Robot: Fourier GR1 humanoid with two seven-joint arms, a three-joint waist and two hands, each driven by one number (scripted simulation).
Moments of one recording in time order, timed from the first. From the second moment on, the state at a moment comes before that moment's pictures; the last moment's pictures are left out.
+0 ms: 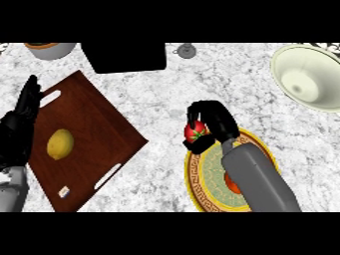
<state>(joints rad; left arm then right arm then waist) -0.14 0.33 0.00 -1.62 -0.07 0.23 0.18 -0.53 -0.04 0.29 -1.03 0.63 -0.11 -0.03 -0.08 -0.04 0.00</state>
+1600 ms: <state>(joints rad) -0.22 0.28 -0.02 -1.60 -0.11 0.17 0.16 -0.56 -0.50 -0.33 -0.95 0.57 -0.33 -0.10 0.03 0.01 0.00</state>
